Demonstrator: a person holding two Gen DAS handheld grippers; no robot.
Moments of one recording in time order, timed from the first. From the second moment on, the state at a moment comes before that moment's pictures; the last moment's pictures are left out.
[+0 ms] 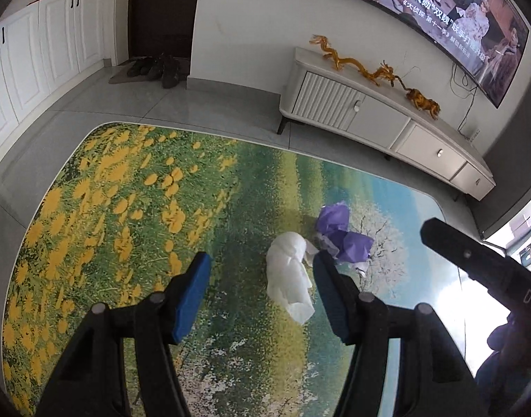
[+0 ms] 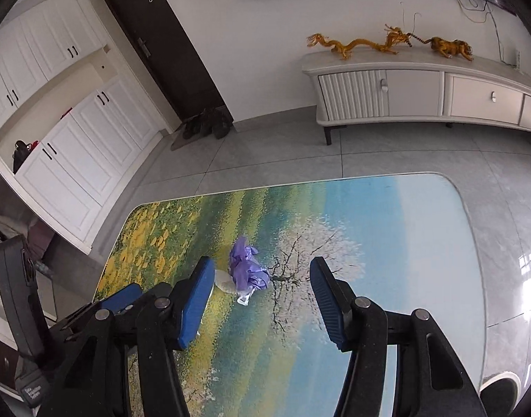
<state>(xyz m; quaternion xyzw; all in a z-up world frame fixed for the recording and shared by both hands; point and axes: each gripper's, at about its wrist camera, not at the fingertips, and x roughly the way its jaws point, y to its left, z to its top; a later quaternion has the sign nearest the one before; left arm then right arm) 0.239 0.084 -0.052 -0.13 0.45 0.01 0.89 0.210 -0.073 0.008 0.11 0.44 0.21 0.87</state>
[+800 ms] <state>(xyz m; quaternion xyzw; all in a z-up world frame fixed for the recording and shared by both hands) 0.242 0.080 -0.087 -0.12 0.46 0.03 0.88 0.242 -0.032 -0.054 0.10 0.48 0.25 0.84</state>
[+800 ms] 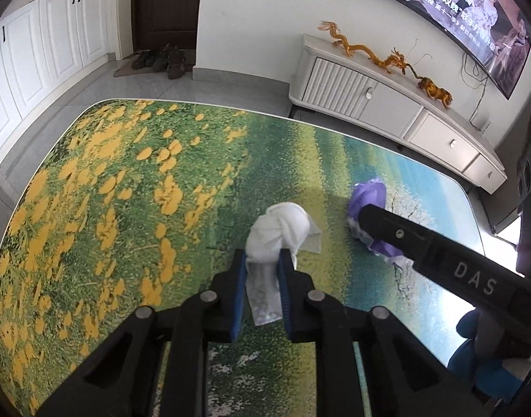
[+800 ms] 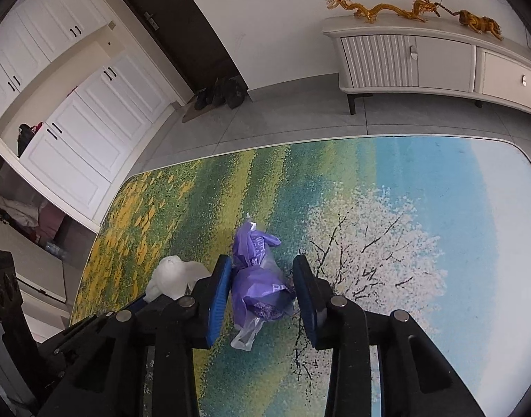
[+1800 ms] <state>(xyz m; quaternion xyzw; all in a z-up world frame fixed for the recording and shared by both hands) 0.103 0.001 -0.025 -0.10 0.41 -0.09 0.90 0.053 -0.148 -0.001 0.13 0.42 0.16 0.89</state>
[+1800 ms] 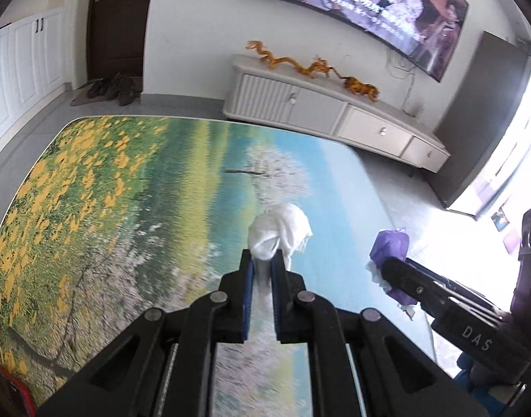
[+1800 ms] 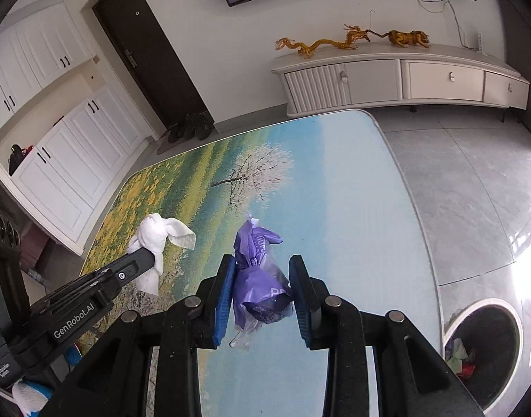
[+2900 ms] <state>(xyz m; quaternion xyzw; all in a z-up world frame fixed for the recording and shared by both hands) 0.049 -0.294 -0.031 0.06 0.44 -0.33 0.83 -0.077 -0.415 -0.056 0.25 0.39 -0.13 0.88</state>
